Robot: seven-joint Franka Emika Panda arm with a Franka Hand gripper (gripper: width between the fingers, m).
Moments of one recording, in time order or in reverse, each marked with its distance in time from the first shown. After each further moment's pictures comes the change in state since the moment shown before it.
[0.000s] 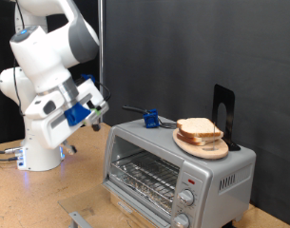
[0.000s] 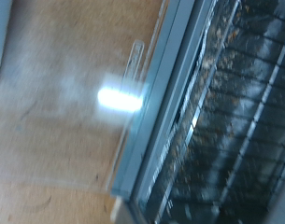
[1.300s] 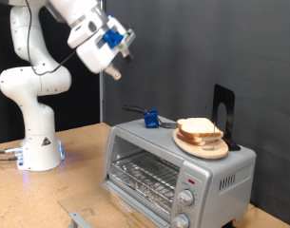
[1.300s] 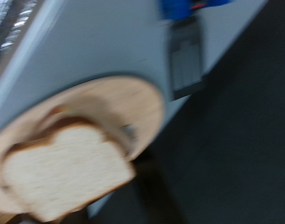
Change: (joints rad) arm 0.111 -0.270 0.088 0.112 0.138 -0.263 0.024
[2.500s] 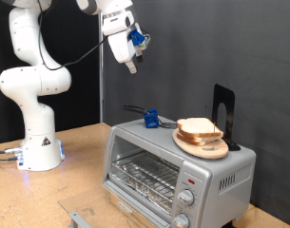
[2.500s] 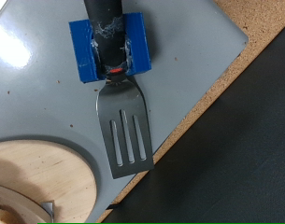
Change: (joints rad) arm 0.000 -0.069 0.213 -0.025 -0.181 -0.036 0.146
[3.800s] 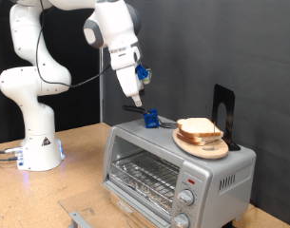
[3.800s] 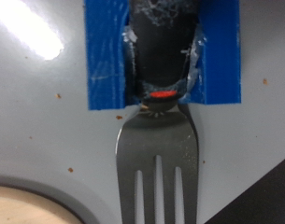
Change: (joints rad) arm 0.013 0.112 0.097 -0.183 0.010 0.344 -0.162
